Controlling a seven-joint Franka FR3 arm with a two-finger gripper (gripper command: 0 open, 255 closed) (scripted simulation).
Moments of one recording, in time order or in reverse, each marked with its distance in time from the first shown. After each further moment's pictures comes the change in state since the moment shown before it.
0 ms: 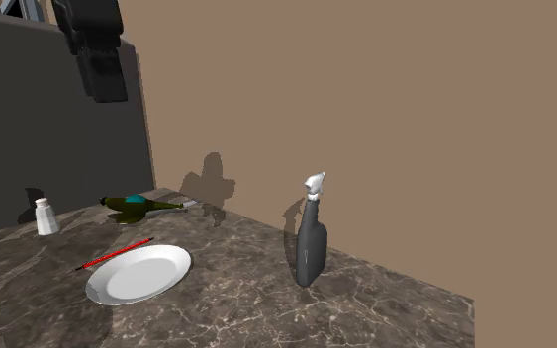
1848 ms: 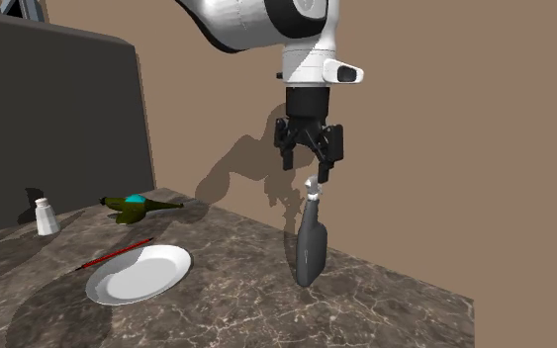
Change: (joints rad) arm -0.013 1.001 0.009 0.626 -0.051 0.342 -0.027
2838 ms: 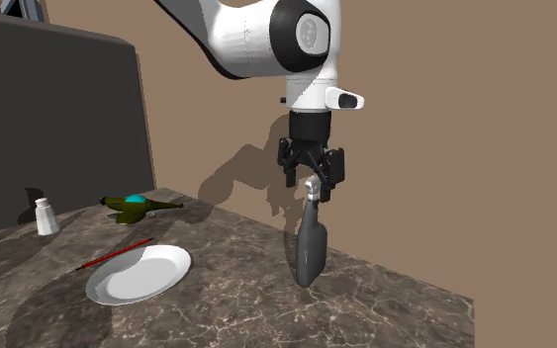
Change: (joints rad) arm 0.001 0.059 0.000 -0.023 -0.002 0.081 -0.003
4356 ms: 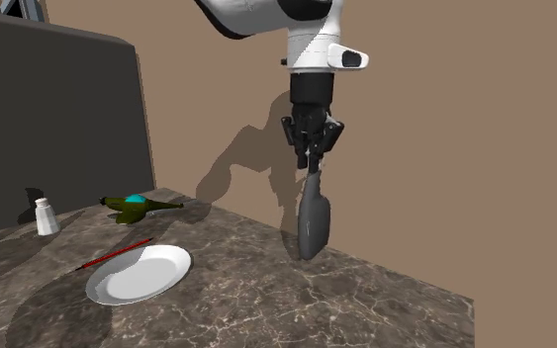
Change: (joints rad) arm -0.002 -0.034 -0.001 0.115 -0.001 -0.149 0.005
